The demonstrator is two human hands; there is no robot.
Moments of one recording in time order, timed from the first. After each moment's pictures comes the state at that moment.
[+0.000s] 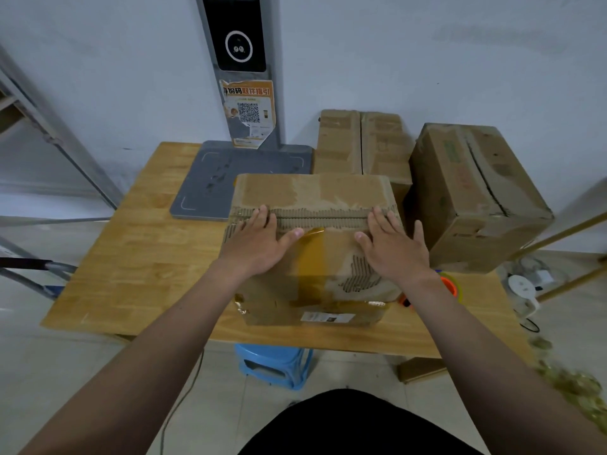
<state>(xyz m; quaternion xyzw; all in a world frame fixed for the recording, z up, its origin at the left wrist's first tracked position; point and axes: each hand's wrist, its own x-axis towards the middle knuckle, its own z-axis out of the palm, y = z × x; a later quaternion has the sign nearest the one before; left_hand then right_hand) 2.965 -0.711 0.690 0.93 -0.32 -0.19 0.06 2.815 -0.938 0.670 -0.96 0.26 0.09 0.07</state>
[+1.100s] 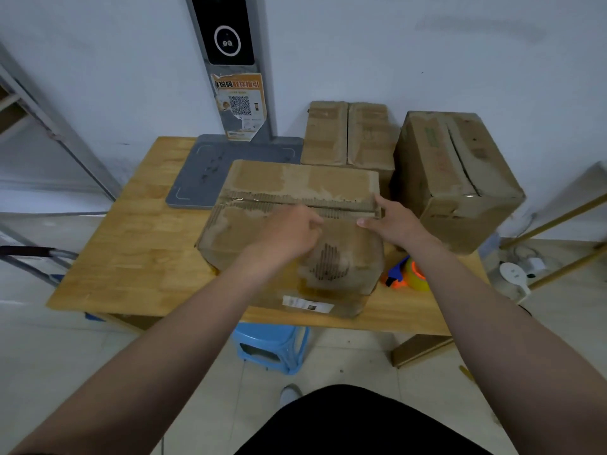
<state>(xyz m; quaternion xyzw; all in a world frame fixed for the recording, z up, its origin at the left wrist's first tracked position) 2.866 -0.768 0.725 0.91 -0.34 -0.15 0.19 2.781 -0.987 0.687 -0.89 0.29 0.04 0.36</state>
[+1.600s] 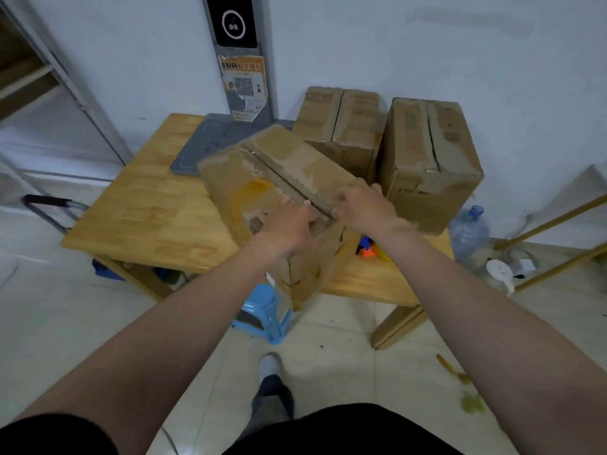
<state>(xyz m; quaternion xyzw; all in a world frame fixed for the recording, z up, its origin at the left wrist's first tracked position) 2.736 -0.800 0.696 0.92 -0.34 -0.18 0.05 2.680 -0.966 0.706 -0.97 0.18 0.05 0.16</state>
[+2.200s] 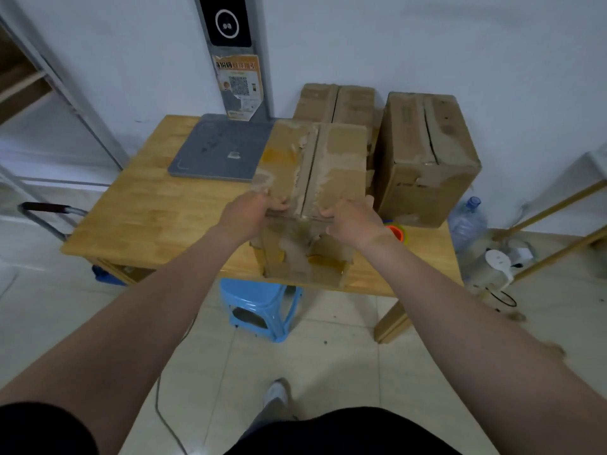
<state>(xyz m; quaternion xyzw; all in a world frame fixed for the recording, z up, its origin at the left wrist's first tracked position) 2.800 -0.736 0.683 0.92 -0.36 -0.09 0.10 2.663 -0.921 0.715 -0.97 0.18 0.12 0.14</state>
